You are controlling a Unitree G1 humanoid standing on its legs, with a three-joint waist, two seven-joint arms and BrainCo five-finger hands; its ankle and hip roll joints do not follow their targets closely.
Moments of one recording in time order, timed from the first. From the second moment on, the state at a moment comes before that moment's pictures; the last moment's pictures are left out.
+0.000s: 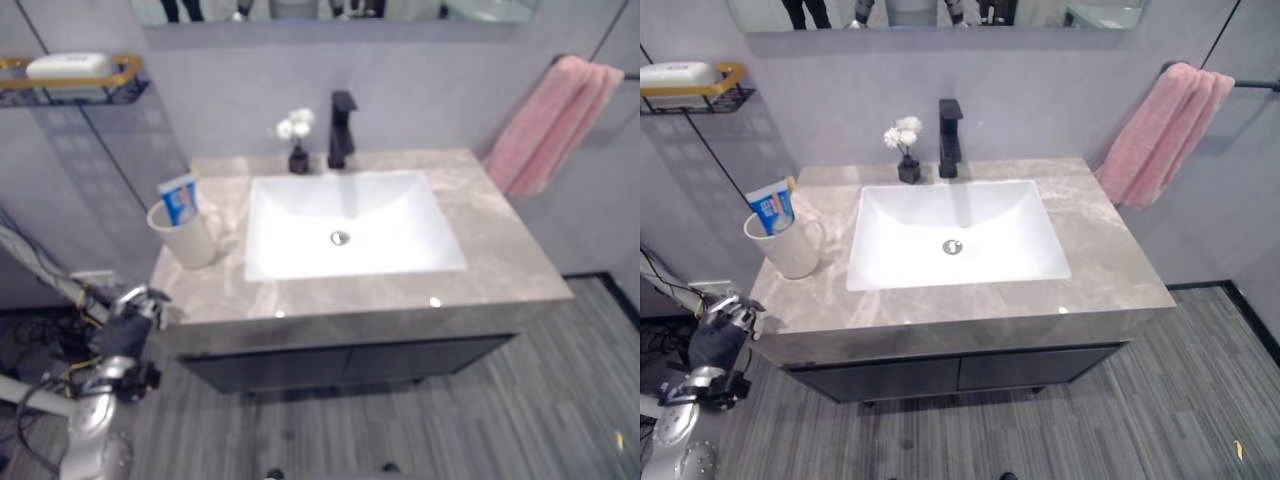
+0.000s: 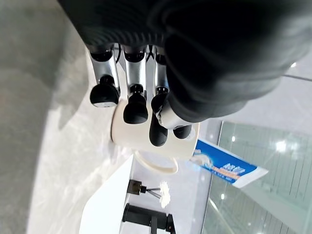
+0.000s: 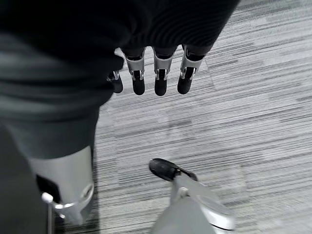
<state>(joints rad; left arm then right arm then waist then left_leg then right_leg) 0.24 0.46 0.22 0.05 -0.70 -0.20 -0.16 0.08 -0.32 -0.05 1.35 0.09 -0.06 -0.01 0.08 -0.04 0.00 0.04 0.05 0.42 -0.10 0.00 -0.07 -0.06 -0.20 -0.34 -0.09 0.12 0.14</state>
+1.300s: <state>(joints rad) 0.25 0.70 0.23 -0.17 -0.92 -0.12 -0.16 0.04 -0.39 -0.01 1.27 0.09 -0.05 0.00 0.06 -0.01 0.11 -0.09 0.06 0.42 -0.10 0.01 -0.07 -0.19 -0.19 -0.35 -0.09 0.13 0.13</state>
